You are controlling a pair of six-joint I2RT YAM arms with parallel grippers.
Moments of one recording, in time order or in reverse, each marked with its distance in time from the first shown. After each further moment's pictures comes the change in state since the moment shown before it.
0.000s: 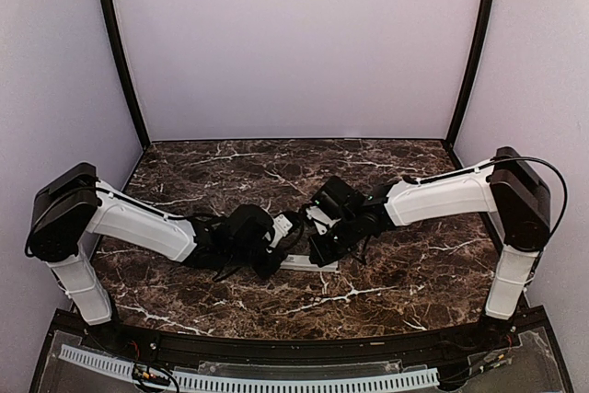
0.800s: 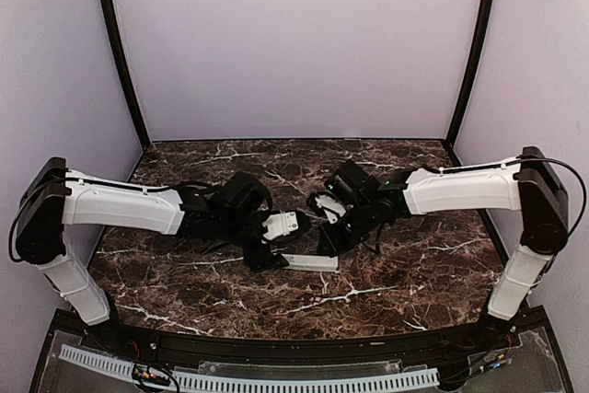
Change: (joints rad) left arm 0.059 -0.098 0.176 -0.357 0.240 0.491; right arm -0.040 -0.102 0.004 -0.089 -0.074 -0.037
